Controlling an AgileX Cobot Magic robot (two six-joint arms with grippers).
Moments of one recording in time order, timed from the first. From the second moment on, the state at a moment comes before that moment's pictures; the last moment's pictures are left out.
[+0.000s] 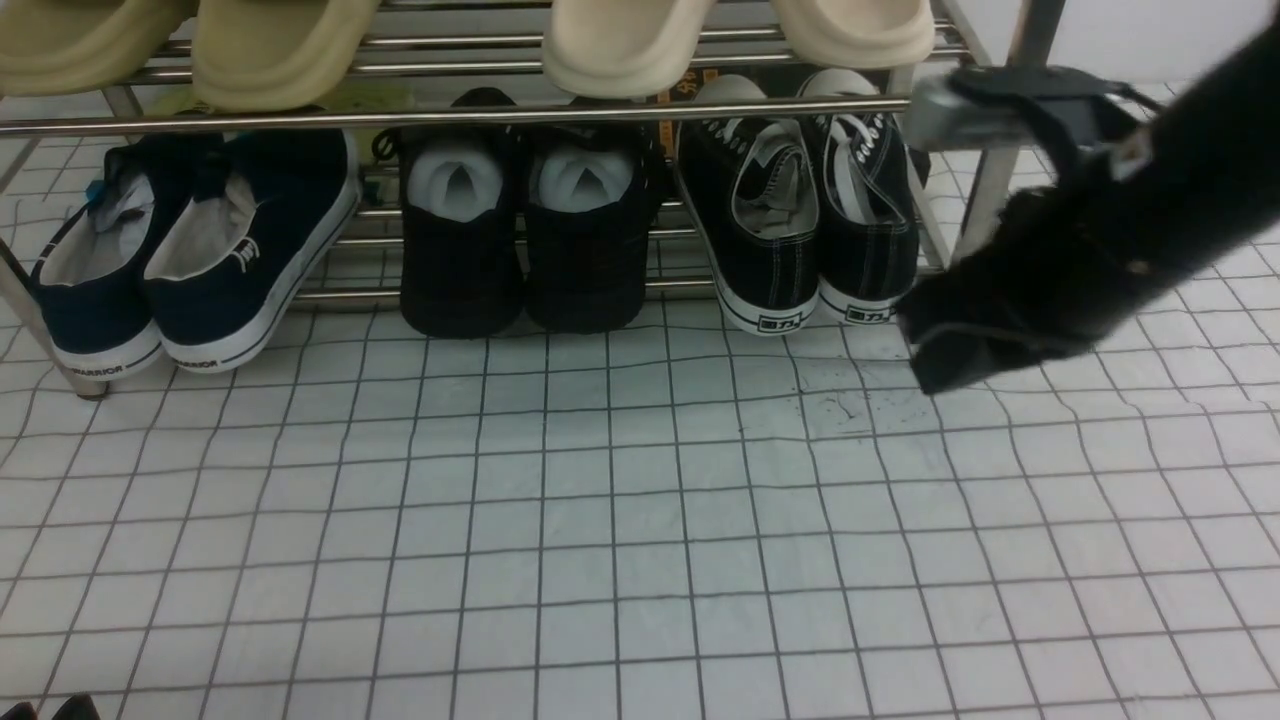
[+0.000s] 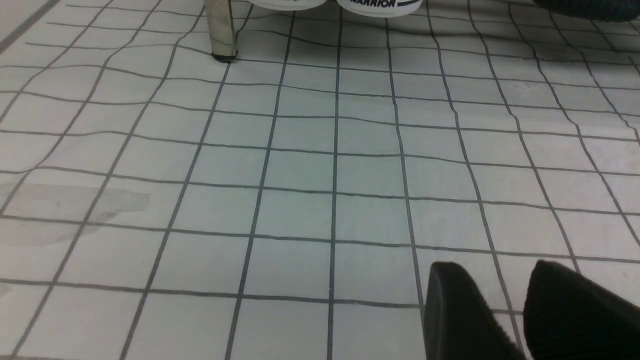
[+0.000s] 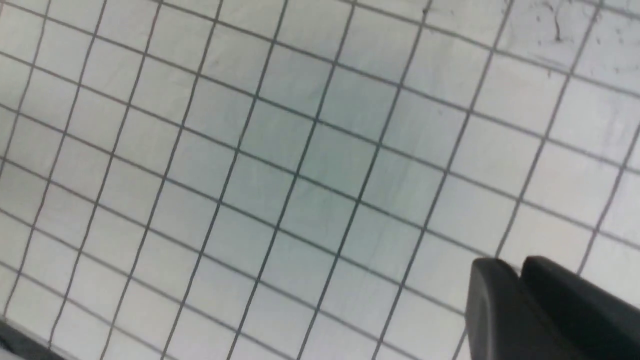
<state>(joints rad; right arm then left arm) 0.48 1.59 -1.43 0.22 1.03 0.06 0.00 -0.01 0.03 0.07 0.38 -0.12</state>
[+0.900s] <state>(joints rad) 0.58 2.14 -1.92 -0.25 0.79 0.20 0.00 -0.01 0.03 0.07 0.38 -0.12</state>
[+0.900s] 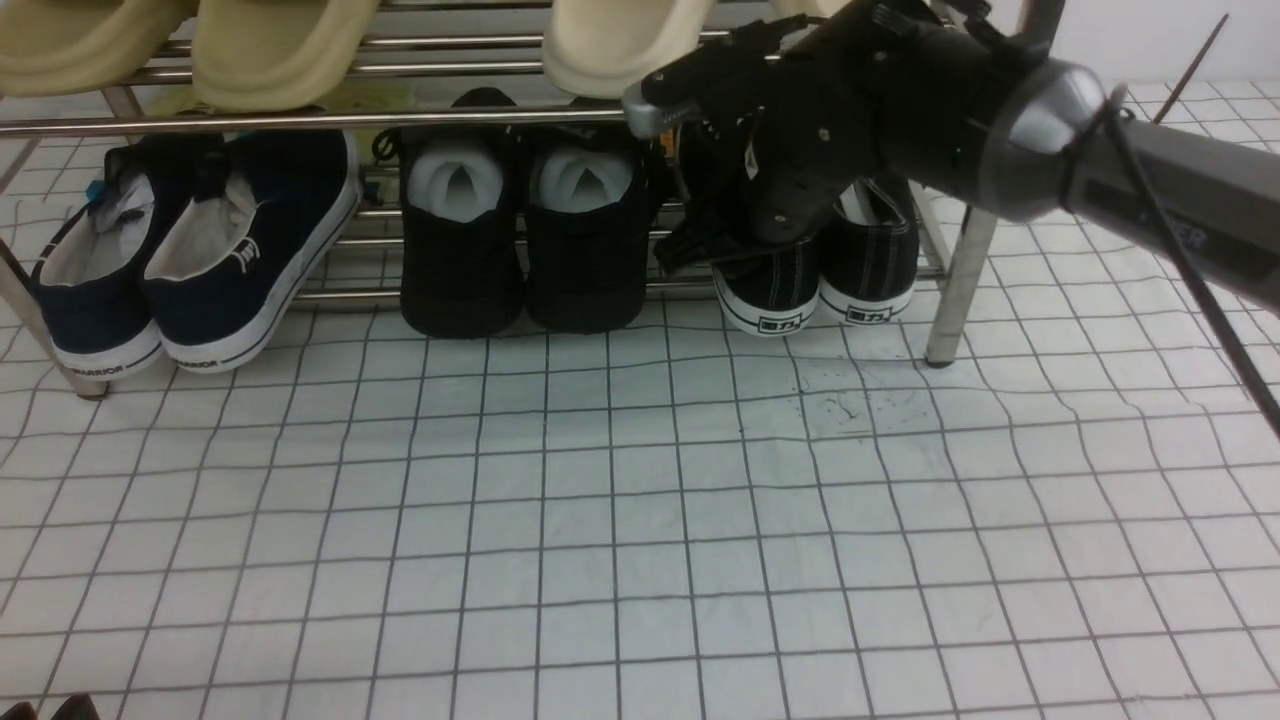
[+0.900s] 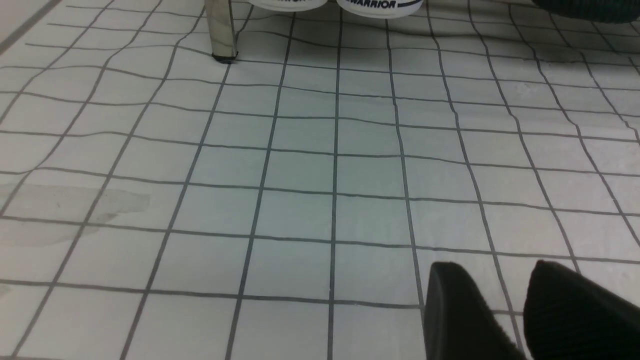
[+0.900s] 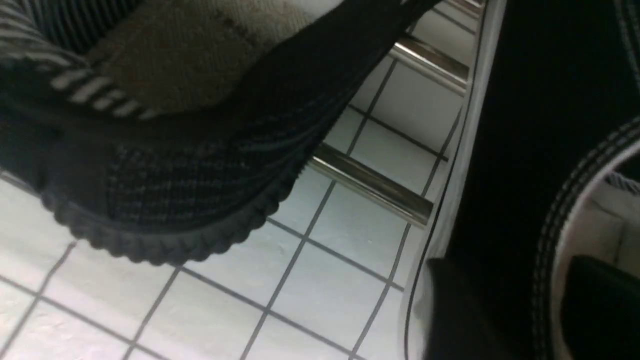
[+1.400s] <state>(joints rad) 0.63 2.03 -1.98 -0.21 1.06 0.20 0.00 -0.01 0.03 0.07 0.38 -0.12</state>
